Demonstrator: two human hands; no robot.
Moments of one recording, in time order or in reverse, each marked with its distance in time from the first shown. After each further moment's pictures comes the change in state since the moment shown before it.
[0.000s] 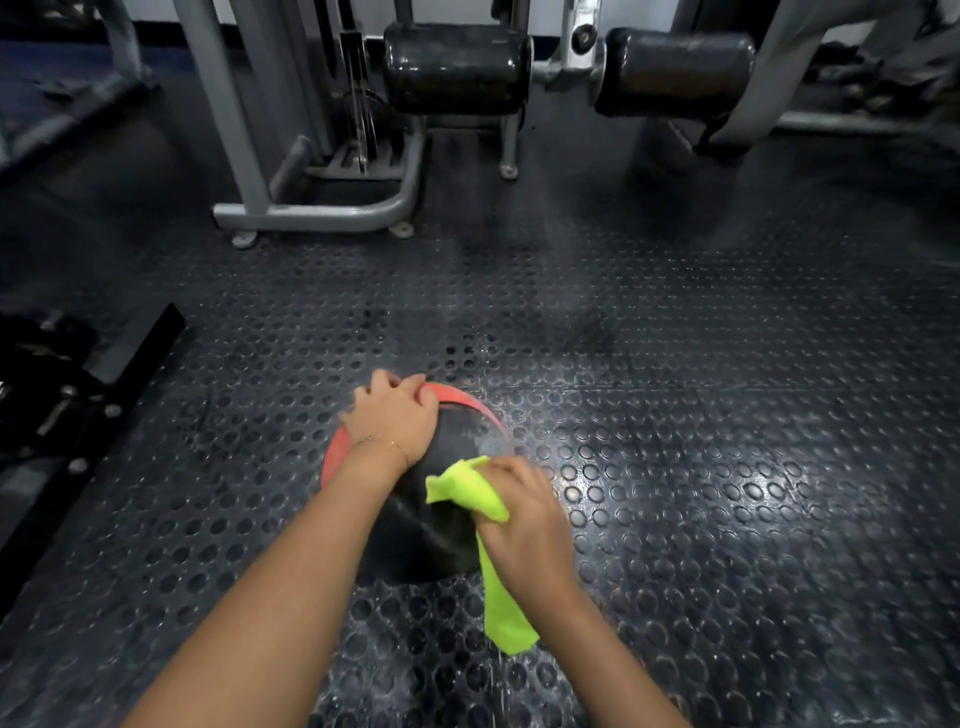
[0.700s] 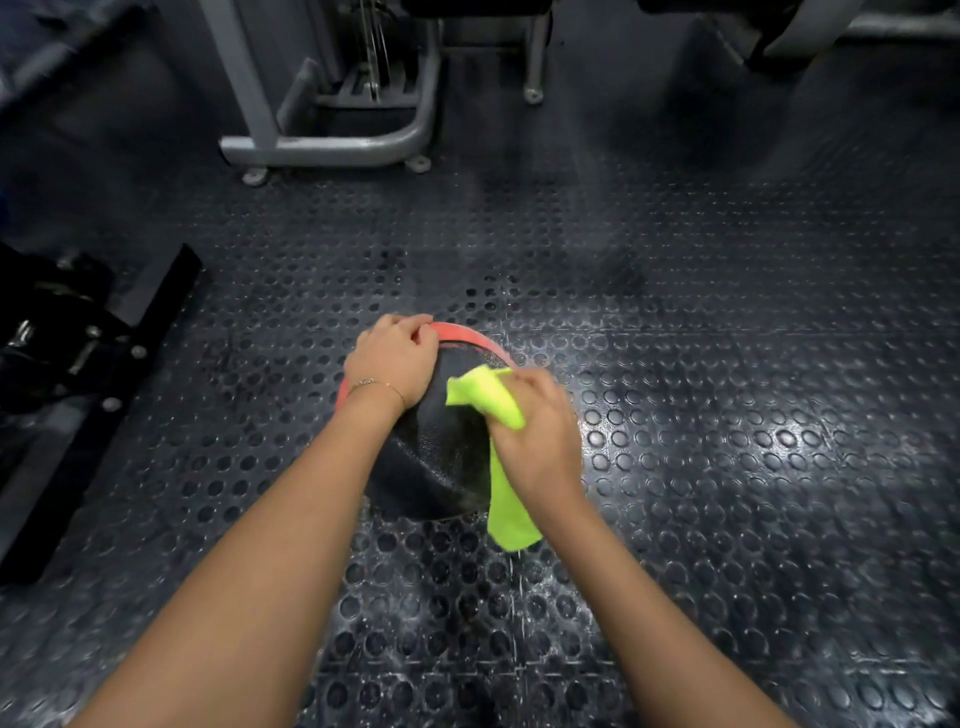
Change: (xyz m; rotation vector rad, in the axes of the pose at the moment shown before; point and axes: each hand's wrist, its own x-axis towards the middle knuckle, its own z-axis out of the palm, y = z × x) left_hand -0.001 -0.015 -0.006 -0.081 0.015 -0.016; right_hand 0.027 -0.003 0.011 0.063 0.001 0.135
